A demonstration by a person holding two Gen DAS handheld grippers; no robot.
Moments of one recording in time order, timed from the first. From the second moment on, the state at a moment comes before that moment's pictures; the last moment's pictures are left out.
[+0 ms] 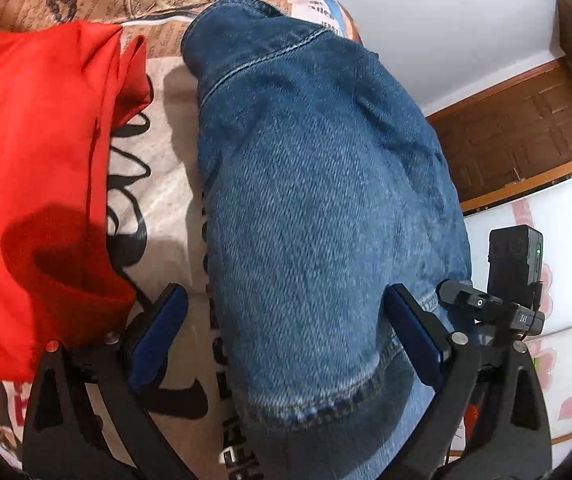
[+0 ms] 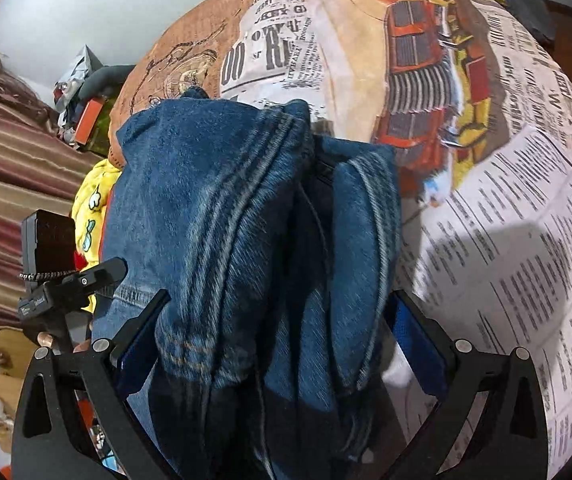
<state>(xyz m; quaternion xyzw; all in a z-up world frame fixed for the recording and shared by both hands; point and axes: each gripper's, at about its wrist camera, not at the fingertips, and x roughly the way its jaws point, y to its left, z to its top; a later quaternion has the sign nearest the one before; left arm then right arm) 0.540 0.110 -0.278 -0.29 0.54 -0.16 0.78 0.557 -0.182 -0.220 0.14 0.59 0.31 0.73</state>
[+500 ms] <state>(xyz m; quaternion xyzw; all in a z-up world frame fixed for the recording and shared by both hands) 0.527 0.077 -0.235 -0.26 0.53 -0.20 0.79 0.545 -0.175 -0.195 0.15 0.57 0.31 0.74</state>
